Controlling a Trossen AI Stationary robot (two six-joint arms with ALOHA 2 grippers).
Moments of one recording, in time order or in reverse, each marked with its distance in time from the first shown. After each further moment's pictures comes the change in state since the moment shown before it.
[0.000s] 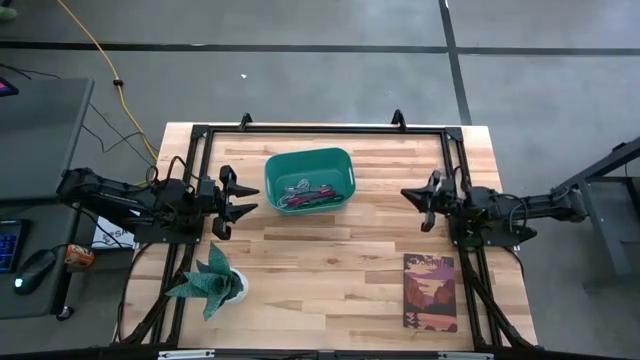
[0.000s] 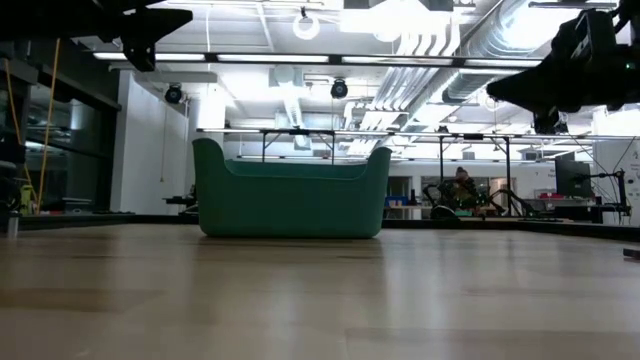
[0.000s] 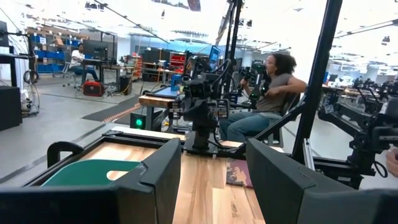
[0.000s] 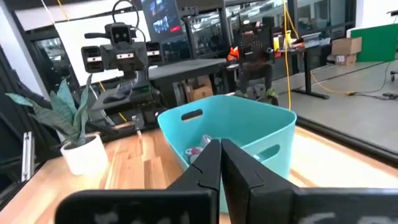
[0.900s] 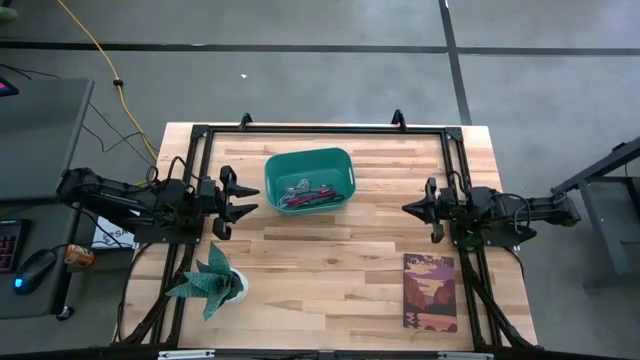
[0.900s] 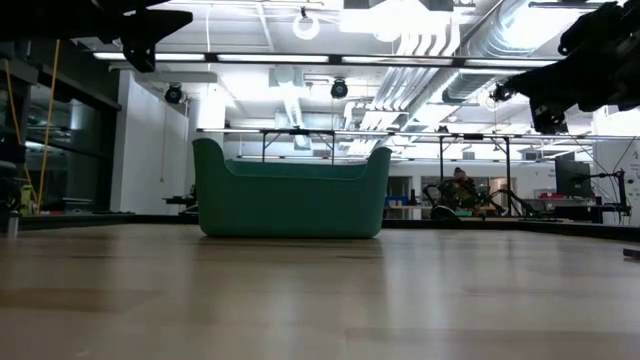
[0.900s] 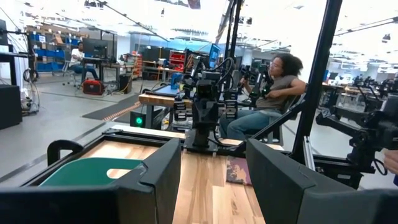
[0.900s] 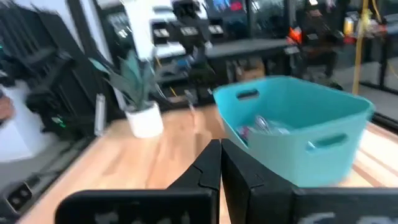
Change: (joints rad) left arm 0.000 0.000 0.000 -0.009 0.001 0.000; right arm -0.003 -0.145 0.025 -0.245 -0.258 -0.017
